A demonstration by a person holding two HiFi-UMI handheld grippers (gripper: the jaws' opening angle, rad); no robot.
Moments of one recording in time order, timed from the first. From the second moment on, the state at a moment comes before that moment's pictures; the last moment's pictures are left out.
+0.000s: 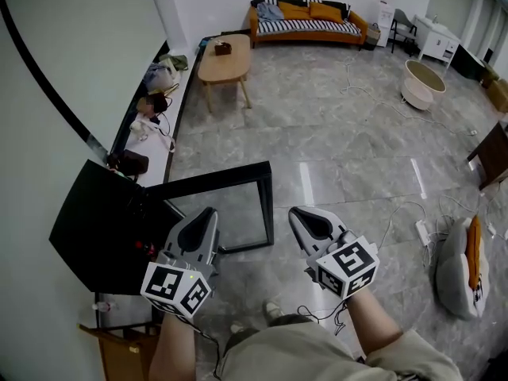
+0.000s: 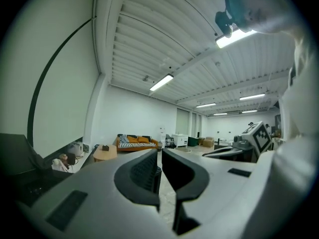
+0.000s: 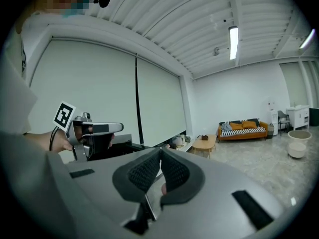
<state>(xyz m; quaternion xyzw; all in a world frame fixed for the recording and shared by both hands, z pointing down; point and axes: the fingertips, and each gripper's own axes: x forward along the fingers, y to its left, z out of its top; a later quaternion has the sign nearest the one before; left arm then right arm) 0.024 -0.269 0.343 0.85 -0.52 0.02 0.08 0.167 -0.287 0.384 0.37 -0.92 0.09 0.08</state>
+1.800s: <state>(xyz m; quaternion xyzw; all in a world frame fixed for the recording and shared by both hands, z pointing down) -0.041 -0.224 0.382 0.81 -0.58 0.04 0.10 0.115 -0.399 0.429 0.18 -0.97 0.07 0.12</state>
